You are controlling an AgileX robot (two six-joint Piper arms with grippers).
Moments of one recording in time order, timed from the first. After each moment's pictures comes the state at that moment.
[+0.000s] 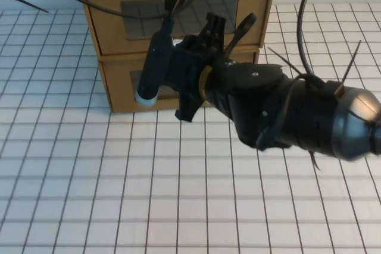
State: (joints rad) right arm 0.86 1.81 -1.37 -1.47 0.37 0.65; left arm -0.25 2.09 -2.41 -0.44 1.16 0.44
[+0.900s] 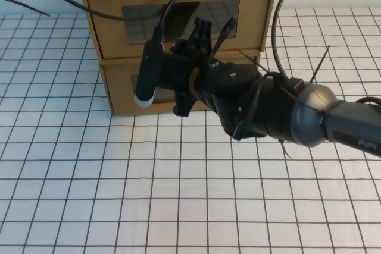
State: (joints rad) right arm 0.81 1.97 -1.50 -1.56 0.33 0.65; left arm -0.25 2.09 -2.41 -0.44 1.17 0.44
